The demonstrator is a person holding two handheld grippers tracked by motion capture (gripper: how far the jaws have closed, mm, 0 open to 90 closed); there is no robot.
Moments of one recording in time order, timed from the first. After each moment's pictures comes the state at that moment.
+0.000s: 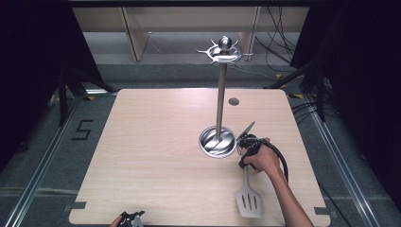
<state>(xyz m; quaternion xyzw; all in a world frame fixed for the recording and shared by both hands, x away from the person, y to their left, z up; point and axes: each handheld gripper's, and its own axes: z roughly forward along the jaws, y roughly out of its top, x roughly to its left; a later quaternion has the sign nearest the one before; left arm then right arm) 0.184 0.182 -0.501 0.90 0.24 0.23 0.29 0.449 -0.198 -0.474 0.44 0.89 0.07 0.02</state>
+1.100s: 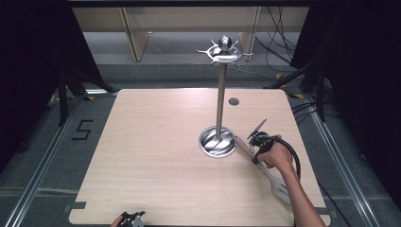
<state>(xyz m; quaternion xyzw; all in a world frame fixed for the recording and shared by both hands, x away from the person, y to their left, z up) 0.183 0.182 -0.501 0.90 0.24 0.22 0.29 0.452 -0.237 -0.463 0.42 0.90 0.09 0.02</state>
